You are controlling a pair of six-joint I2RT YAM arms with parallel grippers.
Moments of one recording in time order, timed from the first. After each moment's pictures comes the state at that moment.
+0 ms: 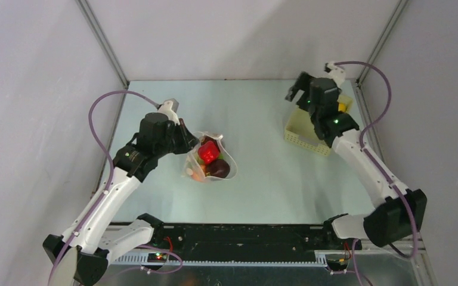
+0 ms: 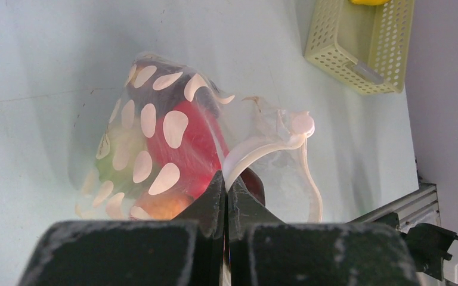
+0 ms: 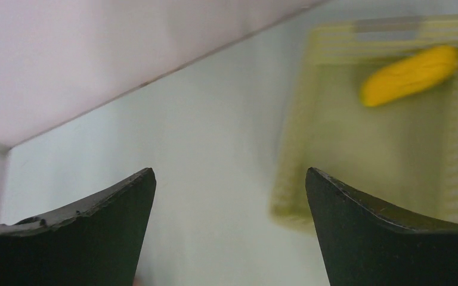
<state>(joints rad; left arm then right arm) -0.44 0.97 1.03 -0.61 0.08 -0.55 0.42 1.30 1.26 -0.27 0.40 0.55</state>
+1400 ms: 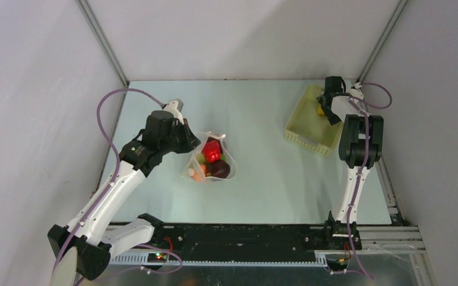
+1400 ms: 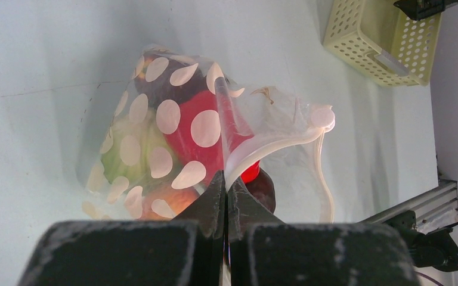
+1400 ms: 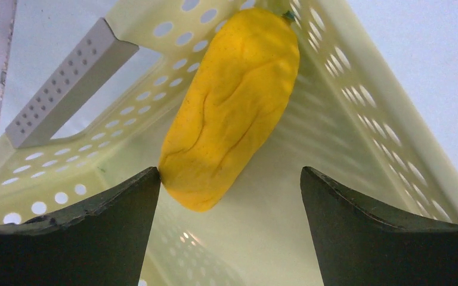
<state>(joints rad) -0.44 1.03 1.03 -0.61 0.08 -0.52 -0.06 2.17 1.66 -0.41 0.43 1.00</state>
